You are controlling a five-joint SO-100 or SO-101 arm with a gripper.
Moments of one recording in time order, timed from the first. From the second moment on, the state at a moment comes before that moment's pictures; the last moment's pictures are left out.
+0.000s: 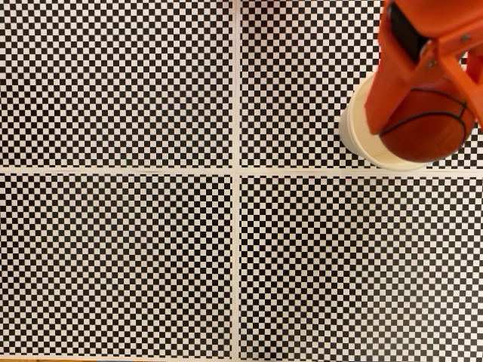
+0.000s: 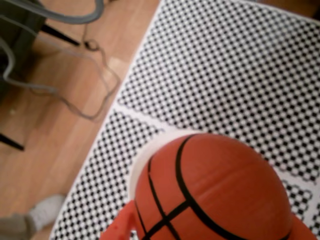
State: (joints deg) arm -38.7 120.0 99.3 74.4 -74.3
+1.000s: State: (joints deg) arm -34.9 127.8 102.4 75.1 -73.6
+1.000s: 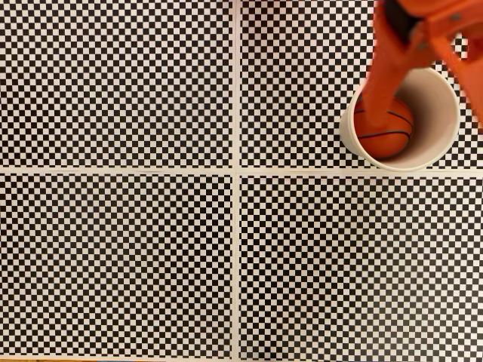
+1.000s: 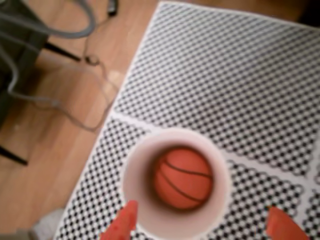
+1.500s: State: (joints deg) arm -11.4 162.1 116.3 77.3 -84.3
